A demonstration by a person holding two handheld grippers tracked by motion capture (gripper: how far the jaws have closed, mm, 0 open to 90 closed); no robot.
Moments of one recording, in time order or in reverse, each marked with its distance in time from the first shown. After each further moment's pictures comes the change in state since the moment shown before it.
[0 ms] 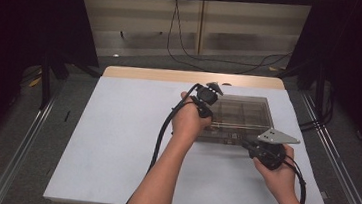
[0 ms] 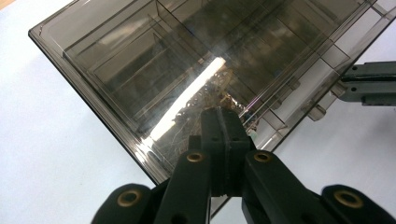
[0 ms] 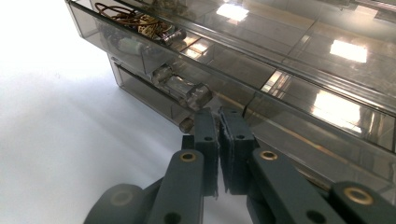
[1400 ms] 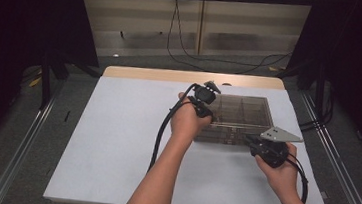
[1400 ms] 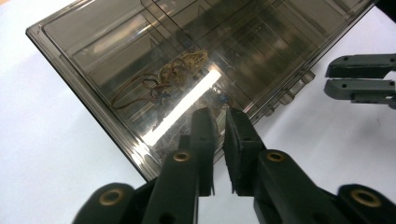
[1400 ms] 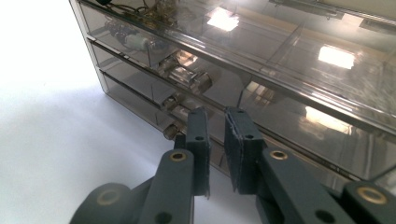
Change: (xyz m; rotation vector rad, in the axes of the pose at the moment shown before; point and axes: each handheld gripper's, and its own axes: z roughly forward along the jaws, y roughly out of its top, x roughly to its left) left arm 0.005 -0.003 -0.002 -0.038 -0.033 -0.025; right arm -0.009 0.001 -0.001 -0.020 -0.024 -0.001
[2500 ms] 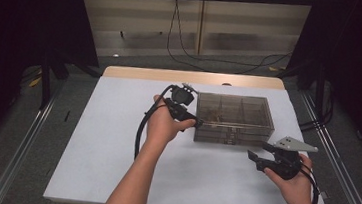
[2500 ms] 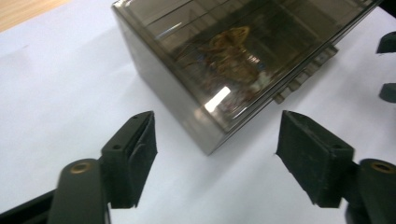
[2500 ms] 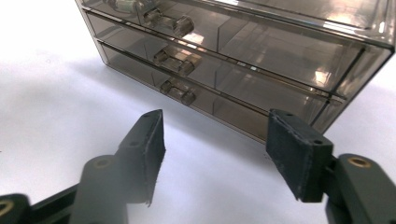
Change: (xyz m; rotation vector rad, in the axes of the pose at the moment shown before) left arm 0.026 -0.043 -0.036 -0.100 0.049 -0.026; right arm -0.009 -0.022 -0.027 0.057 0.002 0.088
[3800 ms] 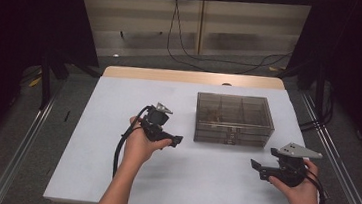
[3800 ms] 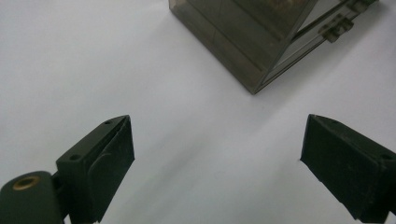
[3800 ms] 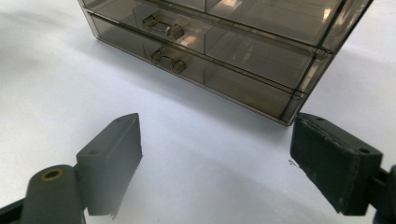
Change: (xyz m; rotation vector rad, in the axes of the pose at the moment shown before) left arm 0.032 -0.082 0.011 -0.044 0.023 -0.013; right arm -0.006 -0.017 -0.008 0.042 -0.007 -0.004
